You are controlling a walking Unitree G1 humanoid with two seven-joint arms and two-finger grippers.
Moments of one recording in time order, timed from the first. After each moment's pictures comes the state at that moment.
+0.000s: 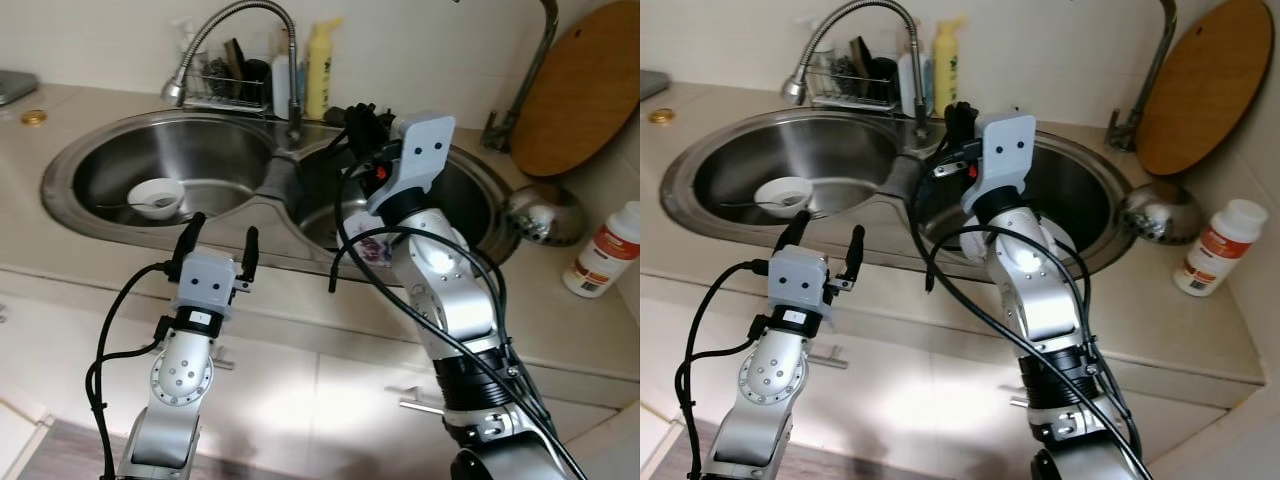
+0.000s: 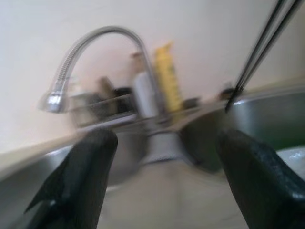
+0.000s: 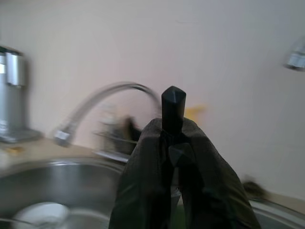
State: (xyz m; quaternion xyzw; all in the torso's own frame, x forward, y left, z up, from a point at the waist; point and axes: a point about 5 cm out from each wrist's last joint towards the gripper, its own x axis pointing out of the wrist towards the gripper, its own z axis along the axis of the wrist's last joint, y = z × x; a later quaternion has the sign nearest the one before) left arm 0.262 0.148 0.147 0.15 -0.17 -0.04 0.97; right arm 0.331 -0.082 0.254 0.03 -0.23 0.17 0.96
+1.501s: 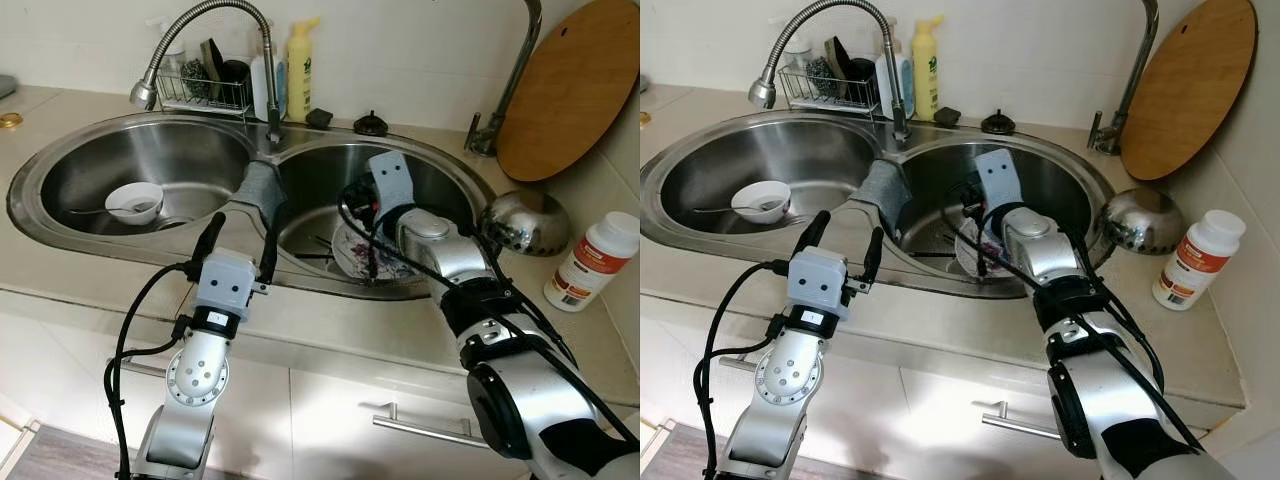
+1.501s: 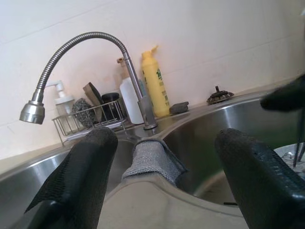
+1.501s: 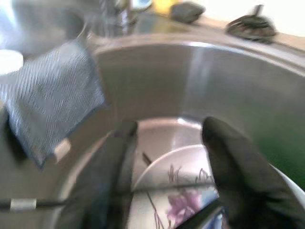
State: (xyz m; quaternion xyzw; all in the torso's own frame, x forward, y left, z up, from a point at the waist) left arm 0.262 0.142 0.147 0.16 -0.17 -0.05 0.97; right arm 0.399 -0.097 0.192 -0.01 0.08 0.17 0.98
